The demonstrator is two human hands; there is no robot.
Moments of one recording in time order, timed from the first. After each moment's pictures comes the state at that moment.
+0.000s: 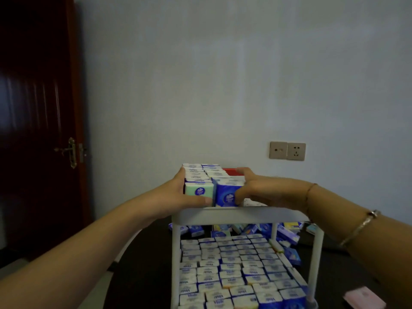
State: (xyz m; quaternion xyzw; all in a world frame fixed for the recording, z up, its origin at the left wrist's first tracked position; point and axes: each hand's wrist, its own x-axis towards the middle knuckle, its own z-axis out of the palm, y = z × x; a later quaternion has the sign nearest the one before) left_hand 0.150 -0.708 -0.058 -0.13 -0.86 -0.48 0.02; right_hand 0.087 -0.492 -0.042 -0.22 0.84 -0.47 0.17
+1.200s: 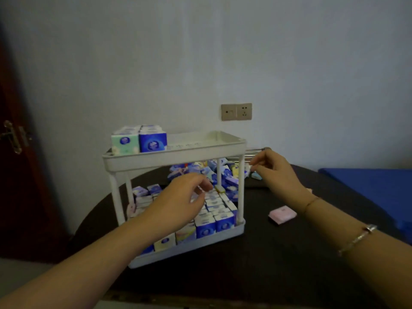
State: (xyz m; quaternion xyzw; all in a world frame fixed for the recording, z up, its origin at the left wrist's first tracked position) left_hand 0.203 -0.570 -0.150 -0.29 -0.90 -0.26 0.18; right_hand 0.174 -0.335 -0.149 -0.12 0.82 -0.50 -0.25
